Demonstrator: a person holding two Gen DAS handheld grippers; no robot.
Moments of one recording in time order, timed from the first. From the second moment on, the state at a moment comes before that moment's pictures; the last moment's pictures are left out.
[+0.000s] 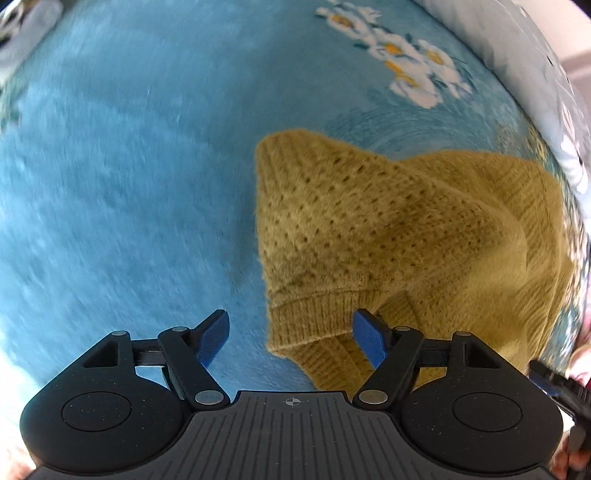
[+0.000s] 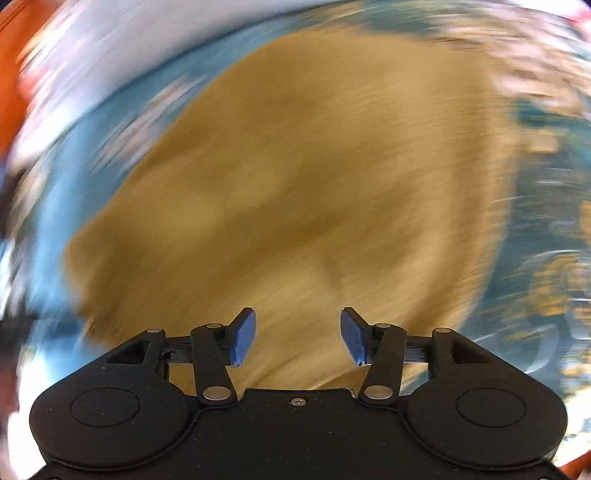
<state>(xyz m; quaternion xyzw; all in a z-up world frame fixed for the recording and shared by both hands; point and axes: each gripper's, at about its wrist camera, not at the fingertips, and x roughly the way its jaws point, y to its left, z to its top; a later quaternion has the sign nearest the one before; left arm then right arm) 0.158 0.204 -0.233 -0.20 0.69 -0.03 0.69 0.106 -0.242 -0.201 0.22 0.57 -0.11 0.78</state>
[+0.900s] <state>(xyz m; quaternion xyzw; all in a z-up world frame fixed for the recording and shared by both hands) 0.009 0.122 -0.225 -0.30 0.67 0.10 0.67 0.142 -0.368 -0.224 0.29 0.55 -0.18 0.77</state>
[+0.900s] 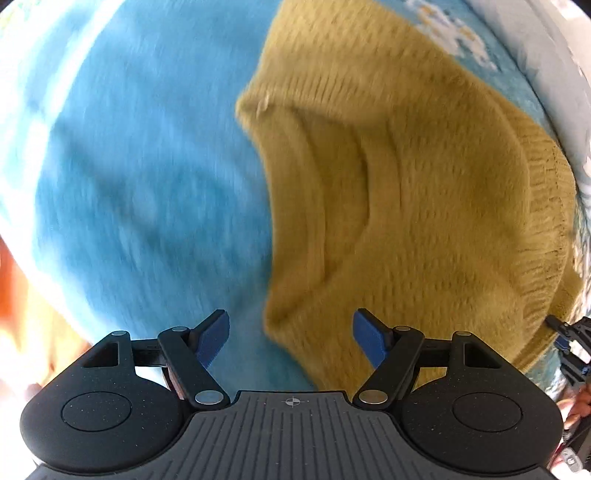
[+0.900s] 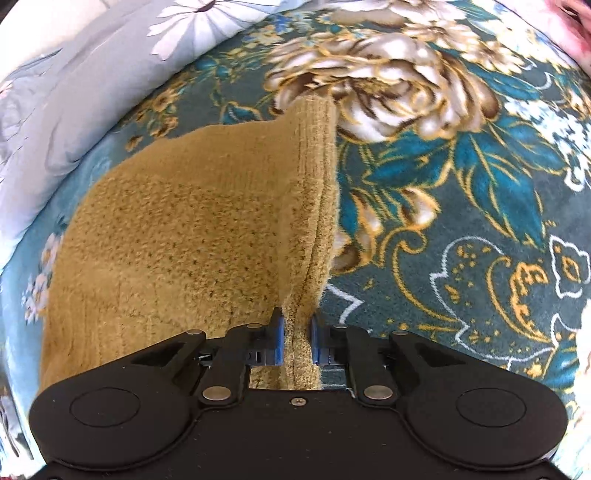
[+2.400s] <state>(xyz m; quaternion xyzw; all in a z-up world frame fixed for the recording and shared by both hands) 0.286 0.080 0.126 -0.29 0.29 -0.10 0.91 0.173 -0.397 0.048 0.38 0.26 -0.03 0.89</state>
